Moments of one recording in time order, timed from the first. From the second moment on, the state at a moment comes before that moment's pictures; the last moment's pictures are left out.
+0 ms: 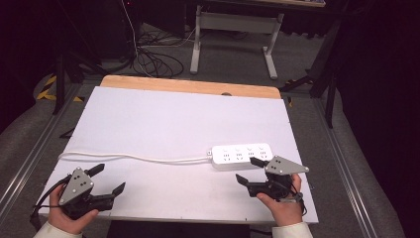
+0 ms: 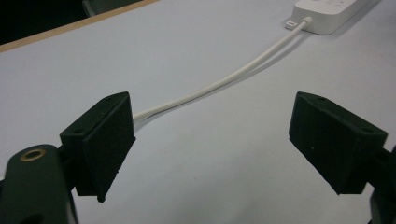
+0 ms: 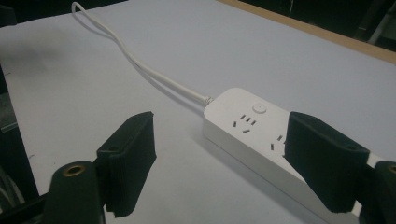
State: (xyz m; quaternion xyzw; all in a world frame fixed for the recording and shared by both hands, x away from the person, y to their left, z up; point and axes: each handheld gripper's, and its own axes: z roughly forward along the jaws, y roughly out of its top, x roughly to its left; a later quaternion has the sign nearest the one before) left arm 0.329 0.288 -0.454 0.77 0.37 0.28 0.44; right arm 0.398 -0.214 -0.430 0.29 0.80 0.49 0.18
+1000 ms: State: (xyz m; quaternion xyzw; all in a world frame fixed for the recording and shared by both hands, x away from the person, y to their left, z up) left arm 0.331 0.291 -0.456 0.77 0.36 0.29 0.45; right arm 0.404 -0.231 -0.484 0.33 0.80 0.48 0.16
